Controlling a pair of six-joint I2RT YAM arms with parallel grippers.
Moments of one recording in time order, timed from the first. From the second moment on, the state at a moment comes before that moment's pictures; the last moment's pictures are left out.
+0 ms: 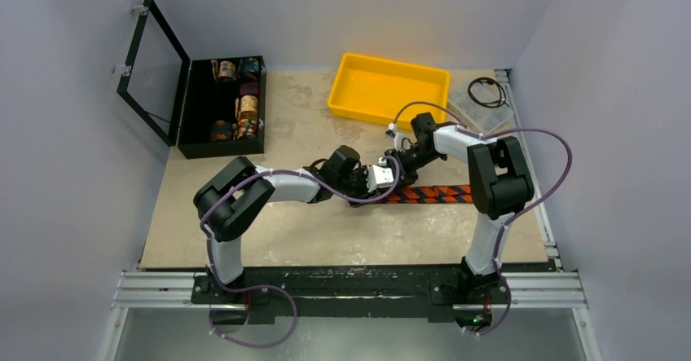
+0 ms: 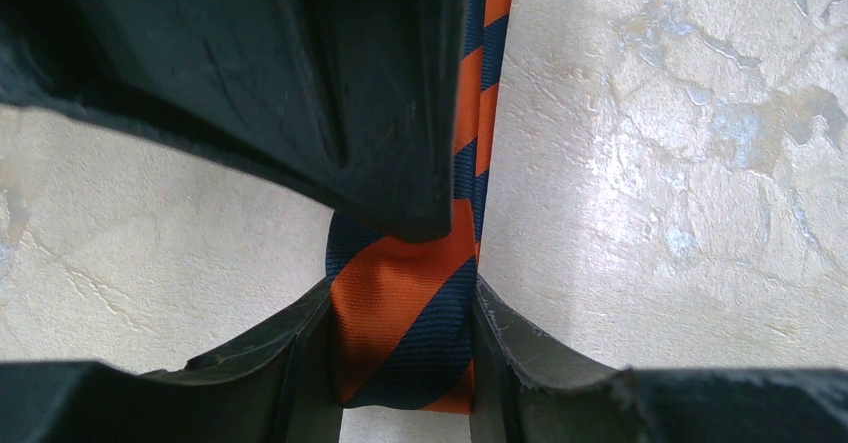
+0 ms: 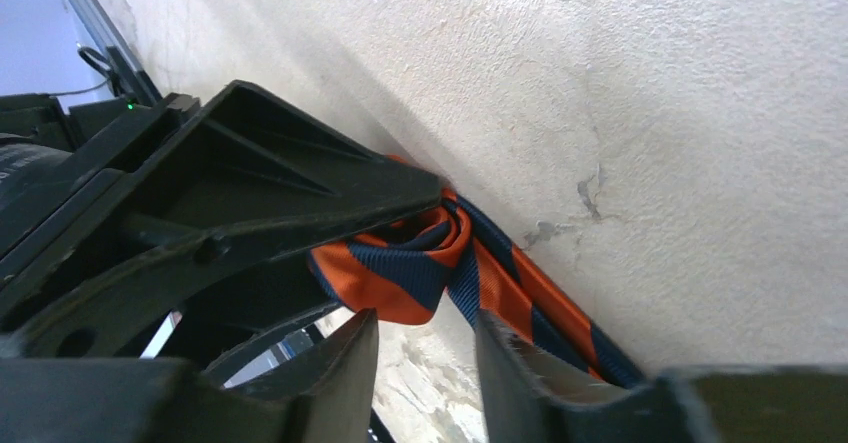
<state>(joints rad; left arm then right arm) -0.81 1.88 0.96 0.19 0.40 0.44 0.27 1.93 1.21 -0.73 -0.81 -0.07</state>
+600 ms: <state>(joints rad) -0.79 1.85 1.00 0.07 0.48 0.45 0.24 2.06 1.24 -0.76 -0.79 -0.03</state>
